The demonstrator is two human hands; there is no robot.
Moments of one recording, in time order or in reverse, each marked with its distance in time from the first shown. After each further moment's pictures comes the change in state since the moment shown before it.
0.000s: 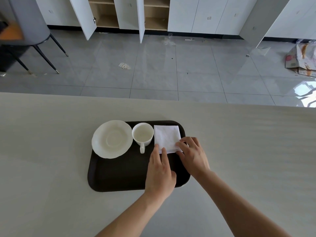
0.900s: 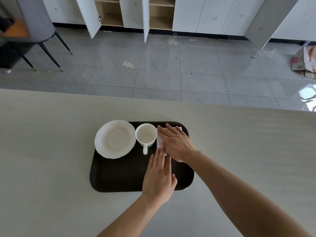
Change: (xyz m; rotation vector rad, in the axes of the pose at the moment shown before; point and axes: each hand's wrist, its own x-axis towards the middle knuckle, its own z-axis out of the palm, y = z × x) left_hand 0.001 -0.026 0.013 0.278 -0.004 0.183; right_hand 0.069 -0.016 0.031 -0.223 -0.386 -0.350
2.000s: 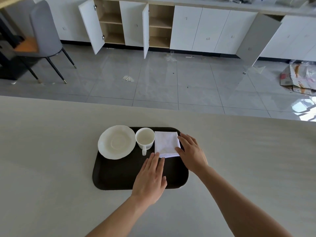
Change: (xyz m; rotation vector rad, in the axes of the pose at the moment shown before) left_hand -0.021 -0.022 -0.012 0.007 -0.050 0.070; right_hand -0.068 0.008 -0.011 0.326 0.285 0.412
